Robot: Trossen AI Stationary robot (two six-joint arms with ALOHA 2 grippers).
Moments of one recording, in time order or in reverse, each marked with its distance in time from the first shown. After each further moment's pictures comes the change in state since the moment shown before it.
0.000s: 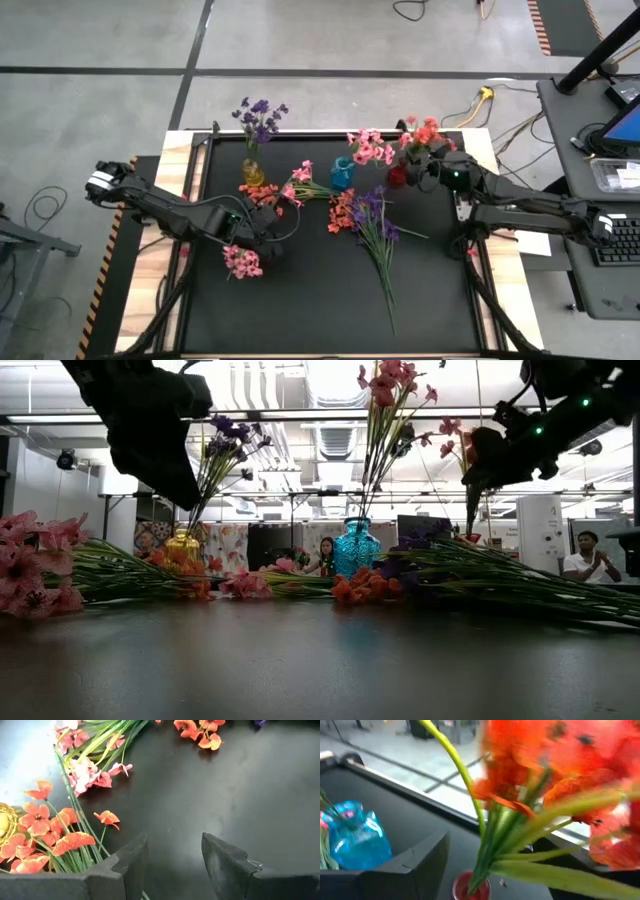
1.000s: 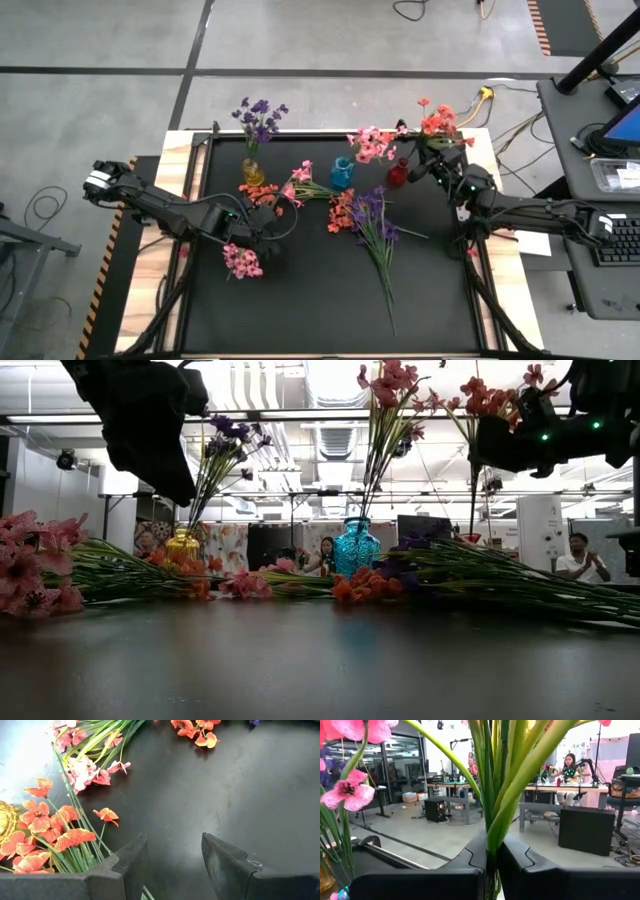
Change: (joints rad) left arm 0.000 -0.034 0.000 -0.020 0.021 0.007; right arm 0.000 0.002 -0.315 0.887 -0.006 -0.235
